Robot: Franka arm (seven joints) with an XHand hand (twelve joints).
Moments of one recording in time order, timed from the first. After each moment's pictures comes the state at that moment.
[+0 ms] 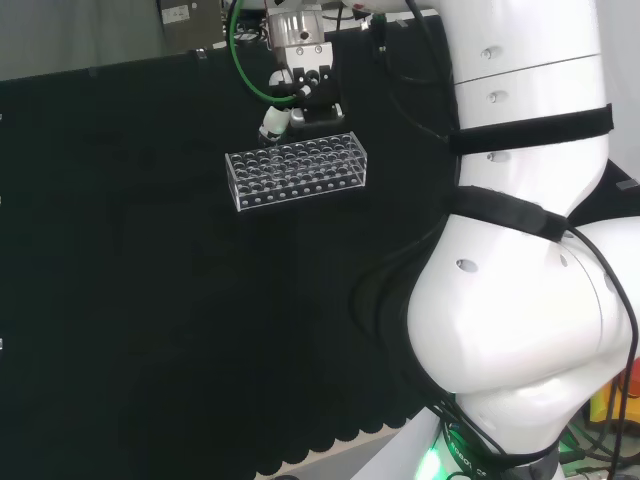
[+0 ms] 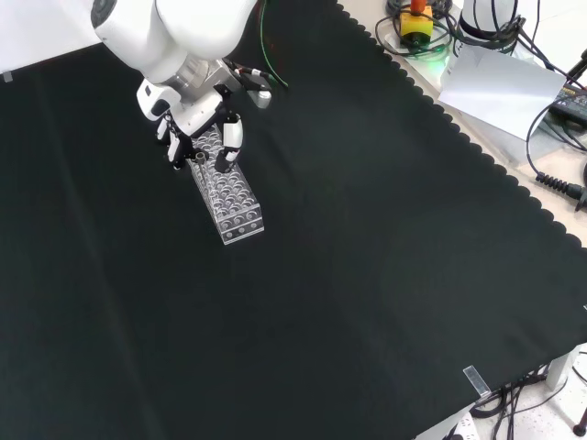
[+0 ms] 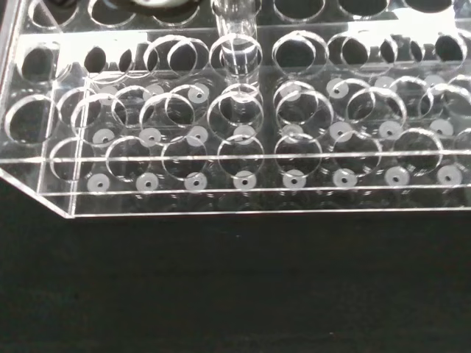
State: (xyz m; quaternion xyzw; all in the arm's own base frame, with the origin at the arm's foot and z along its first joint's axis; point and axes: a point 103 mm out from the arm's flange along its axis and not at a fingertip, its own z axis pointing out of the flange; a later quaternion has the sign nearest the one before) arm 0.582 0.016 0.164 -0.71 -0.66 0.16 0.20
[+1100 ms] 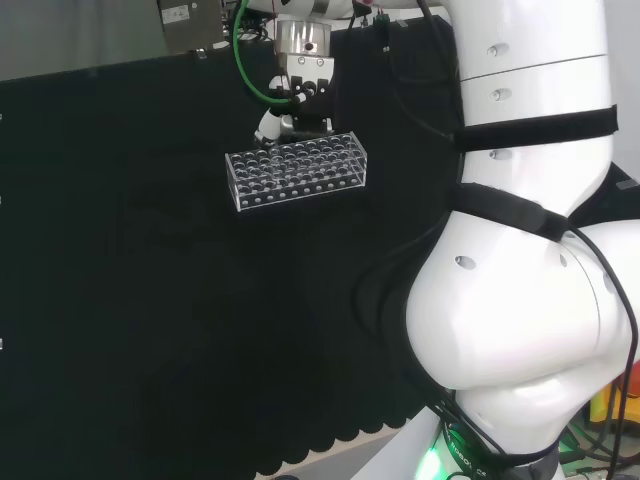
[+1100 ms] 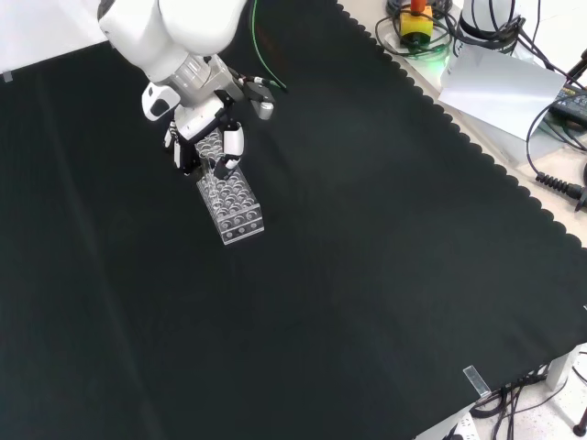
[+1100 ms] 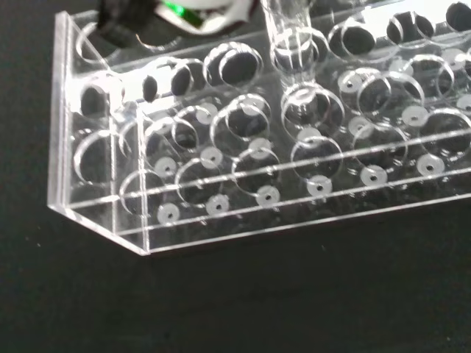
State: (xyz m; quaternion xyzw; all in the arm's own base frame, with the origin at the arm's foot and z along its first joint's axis) arm 0.584 0.032 0.153 -0.74 -0.63 0.09 0.24
